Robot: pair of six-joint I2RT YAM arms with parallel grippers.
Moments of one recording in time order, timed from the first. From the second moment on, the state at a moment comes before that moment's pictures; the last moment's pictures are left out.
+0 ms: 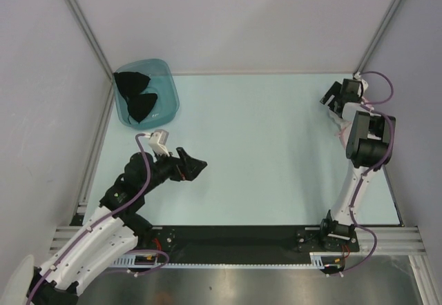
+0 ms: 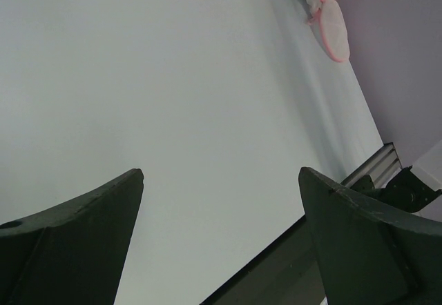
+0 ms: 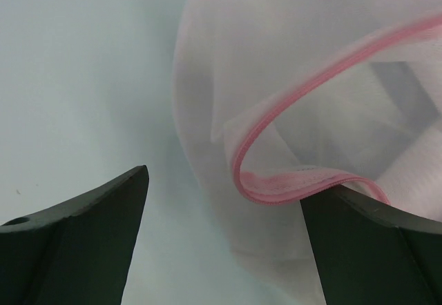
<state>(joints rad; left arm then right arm) -0.57 0.56 0.50 -0.24 0.14 -0.64 -0.21 2.11 1.43 0.02 0.12 0.43</state>
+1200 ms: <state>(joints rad) -0.66 2.17 1.91 -0.09 0.14 -0.54 -0.13 1.90 1.30 -0.09 -0.12 0.58</state>
